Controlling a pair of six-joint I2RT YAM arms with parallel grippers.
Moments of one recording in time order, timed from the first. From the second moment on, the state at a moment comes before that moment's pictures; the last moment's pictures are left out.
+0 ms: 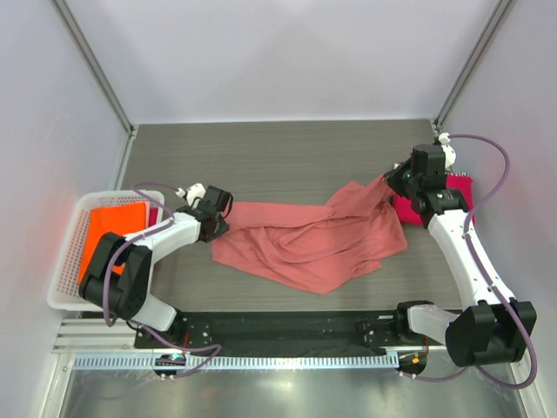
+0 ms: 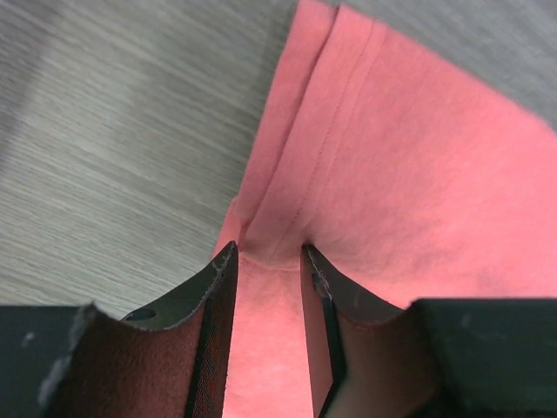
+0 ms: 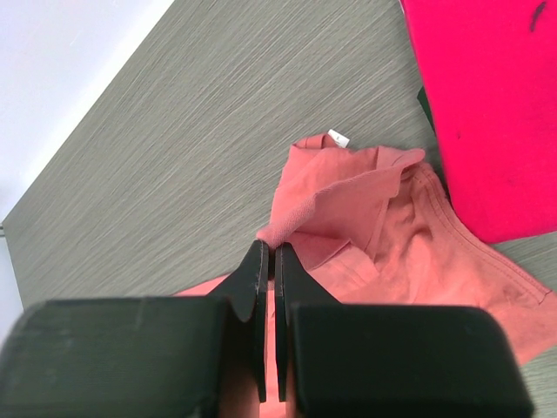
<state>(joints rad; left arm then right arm) -0.42 1.49 0.80 -0.39 -0.40 -0.90 0.06 1.15 1.03 -0.46 0.12 0.77</state>
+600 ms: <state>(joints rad) -0.41 1.47 0.80 -0.43 -0.44 -0.87 0.04 1.15 1.03 -0.46 0.12 0.76</state>
